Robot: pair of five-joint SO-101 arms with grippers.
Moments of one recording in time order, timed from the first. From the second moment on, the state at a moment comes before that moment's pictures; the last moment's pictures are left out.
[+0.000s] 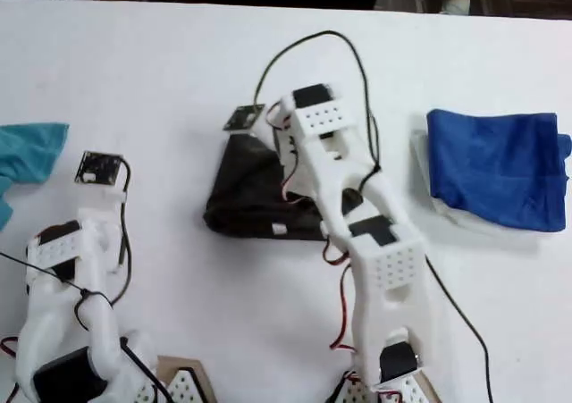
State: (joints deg) left arm -32.6 -23.5 63.4 43.5 -25.7; right arm -22.2 35.6 -23.9 97.0 50.2
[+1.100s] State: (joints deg) left arm -32.6 -23.5 63.4 43.5 -25.7; right arm -30.6 16.2 3.3 81.1 27.6
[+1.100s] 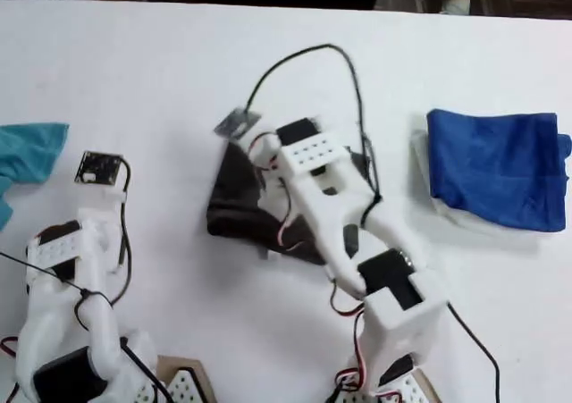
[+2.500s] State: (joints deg) left arm -32.6 -23.5 63.4 43.5 -25.7; right arm -6.8 35.0 -17.4 75.2 27.5
